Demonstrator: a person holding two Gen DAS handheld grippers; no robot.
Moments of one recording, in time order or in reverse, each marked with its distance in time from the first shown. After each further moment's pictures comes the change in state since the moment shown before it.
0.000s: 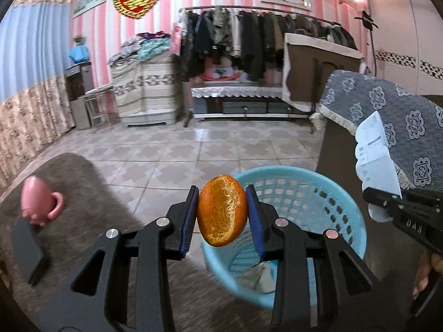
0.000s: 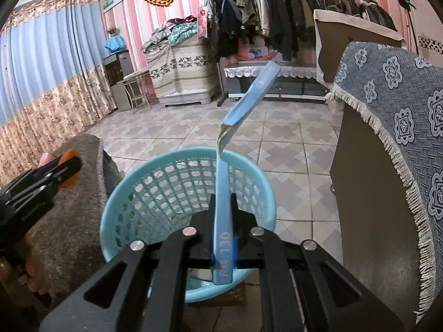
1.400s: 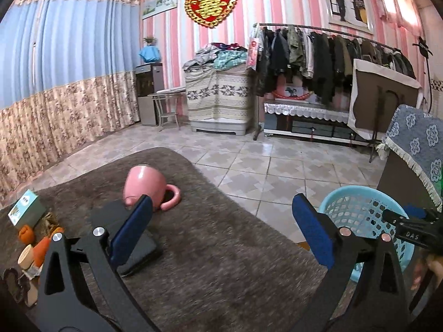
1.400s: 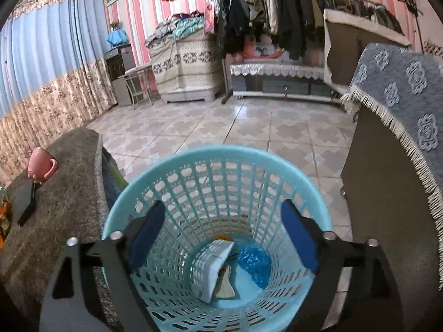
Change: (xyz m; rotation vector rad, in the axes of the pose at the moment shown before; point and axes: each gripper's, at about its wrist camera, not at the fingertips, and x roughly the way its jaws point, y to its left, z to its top) left arm -0.089 0.129 -0.014 -0.166 -0.077 0.343; right arm 0.042 0.058 0.000 -0.036 -0.005 -0.016
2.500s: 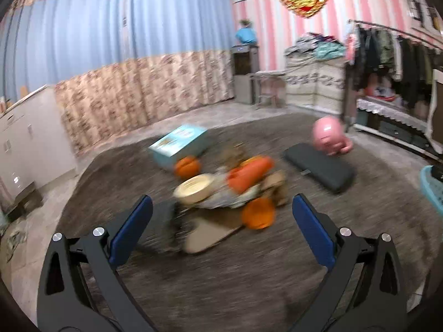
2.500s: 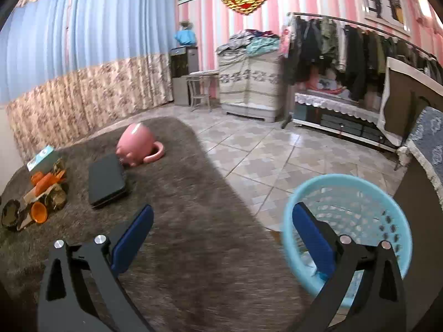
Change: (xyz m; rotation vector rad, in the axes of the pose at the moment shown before) left arm -0.129 0.236 -0.099 -0.165 0.107 0.448; right arm -0.061 0.189 -0.029 -0.242 -0.081 0.219
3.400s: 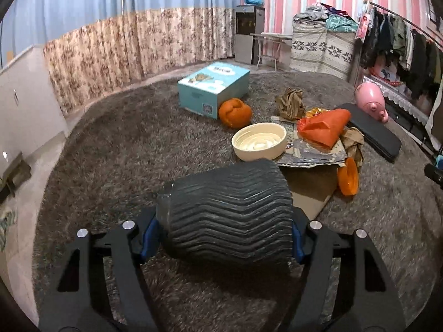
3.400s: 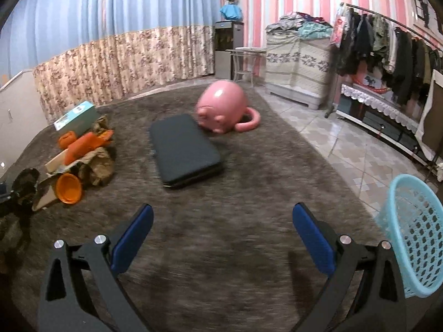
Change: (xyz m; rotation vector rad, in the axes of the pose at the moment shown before) left arm 0.082 0.087 -0.026 -0.032 0.198 -0.083; right arm 0.035 0.133 -0.017 -0.135 0.125 0.165
